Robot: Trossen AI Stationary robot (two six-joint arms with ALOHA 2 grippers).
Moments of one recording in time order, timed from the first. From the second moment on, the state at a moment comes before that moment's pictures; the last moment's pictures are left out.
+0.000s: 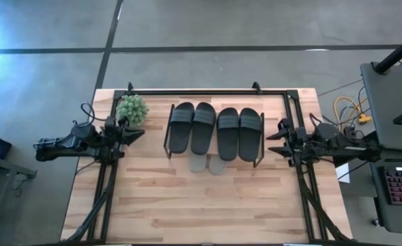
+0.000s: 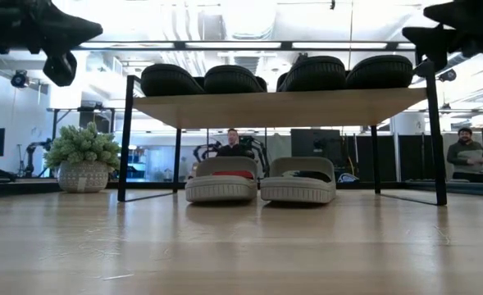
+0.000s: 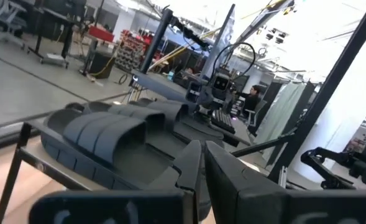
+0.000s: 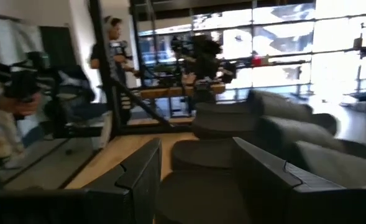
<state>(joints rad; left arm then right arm) 0.00 0.03 0.25 -0.14 -0.17 -0.40 -0.01 0.00 0.19 -0.09 -0.12 0.09</state>
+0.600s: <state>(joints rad) 0.00 0.03 0.24 -0.14 -0.18 -0.41 -0.01 0.00 0.01 0.20 -0.19 0.17</state>
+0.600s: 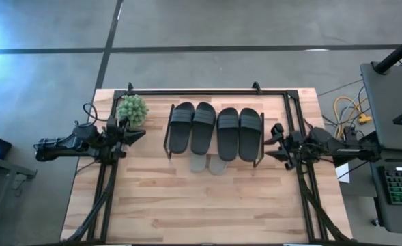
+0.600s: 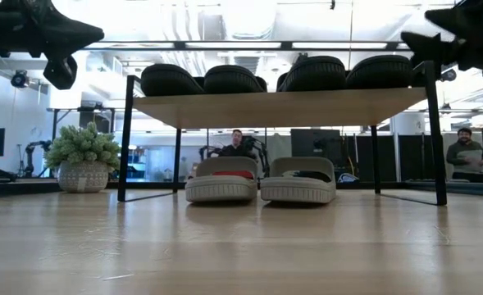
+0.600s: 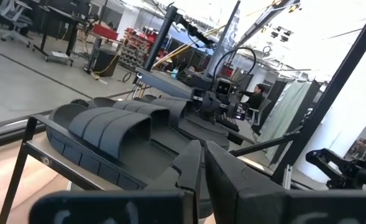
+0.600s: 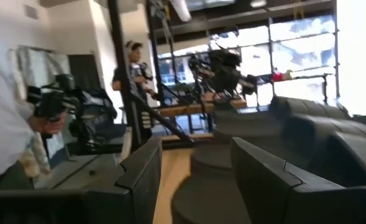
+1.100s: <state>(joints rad) 0.00 0.03 0.23 -0.14 -0.13 -0.42 0.01 0.00 0.01 0.22 -0.31 0.24</state>
